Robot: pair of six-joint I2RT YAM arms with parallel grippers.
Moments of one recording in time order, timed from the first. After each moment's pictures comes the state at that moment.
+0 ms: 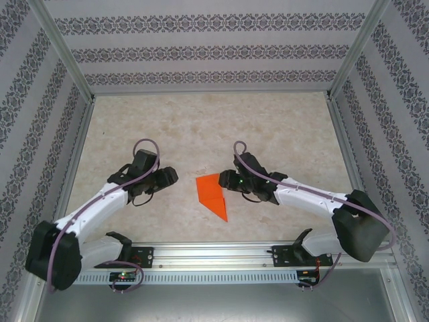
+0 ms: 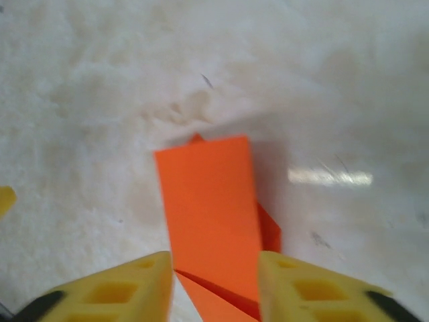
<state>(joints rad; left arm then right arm) -0.42 1.17 0.66 -0.47 0.17 -0.81 0.75 1.36 0.67 -0.15 -0.12 0.85</state>
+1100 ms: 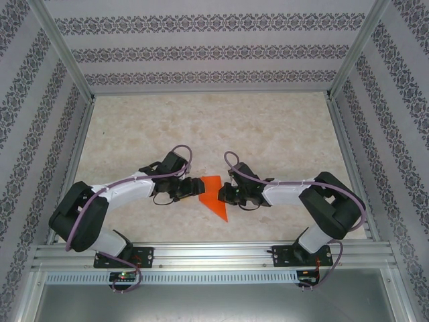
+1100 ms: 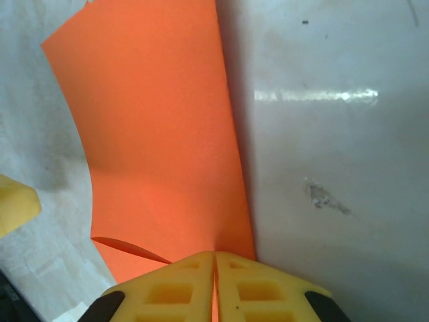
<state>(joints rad) -0.61 1.47 0.74 -0.34 0.40 -0.82 0.75 1.60 0.59 0.07 -0.32 0.90</state>
